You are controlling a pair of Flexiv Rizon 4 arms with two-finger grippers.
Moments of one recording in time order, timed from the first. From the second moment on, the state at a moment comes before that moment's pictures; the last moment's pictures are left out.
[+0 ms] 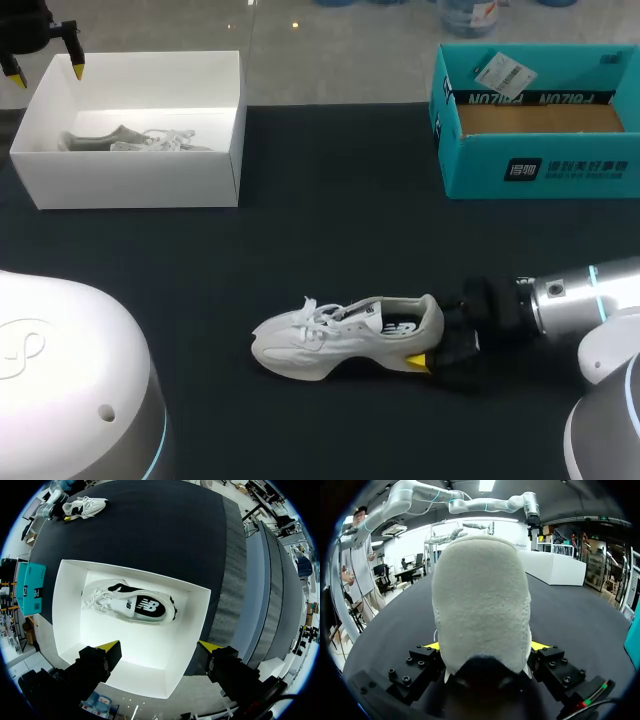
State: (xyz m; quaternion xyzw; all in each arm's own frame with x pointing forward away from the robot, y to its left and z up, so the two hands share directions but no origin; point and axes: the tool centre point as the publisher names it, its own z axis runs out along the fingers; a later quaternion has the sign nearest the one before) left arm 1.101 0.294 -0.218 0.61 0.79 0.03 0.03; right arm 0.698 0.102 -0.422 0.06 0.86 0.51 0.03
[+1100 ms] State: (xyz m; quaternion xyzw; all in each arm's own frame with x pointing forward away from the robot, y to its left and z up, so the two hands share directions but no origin) left arm 1.101 0.294 -0.218 0.61 0.79 0.03 0.03; right arm 0.695 0.102 -0.430 0.07 0.85 0.52 0.02
